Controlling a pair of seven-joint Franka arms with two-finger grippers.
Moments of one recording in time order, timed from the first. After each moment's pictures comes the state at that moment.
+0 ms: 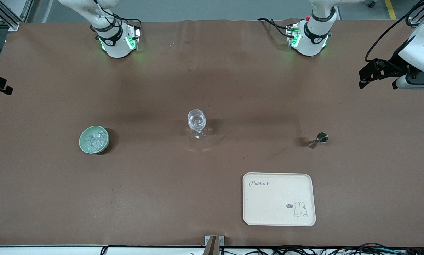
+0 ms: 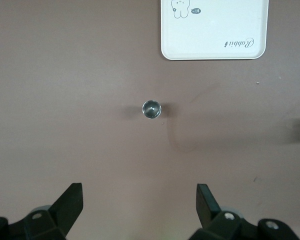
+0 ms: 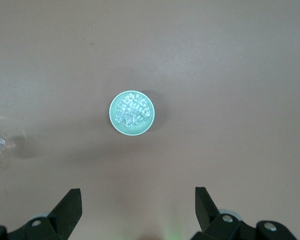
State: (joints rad) left arm 0.02 -0.08 -0.15 -1.63 0.00 1.57 -0.07; right arm -0.07 0.06 -0.09 -1.41 0.02 1.41 -0.03
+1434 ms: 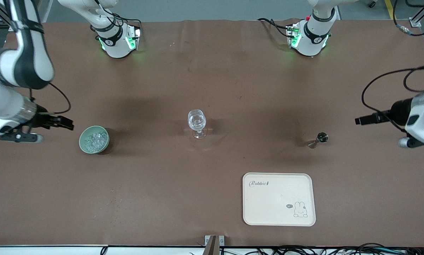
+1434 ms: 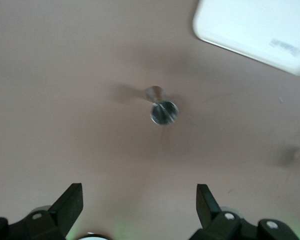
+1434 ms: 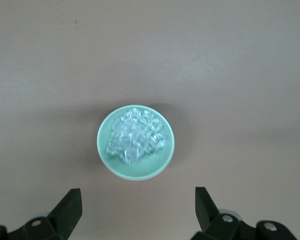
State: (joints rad) left arm 0.21 0.31 -0.13 -1.55 -0.17 1.59 -0.21; right arm -0.01 0.13 -0.07 -2.02 0.02 2.12 -0.03
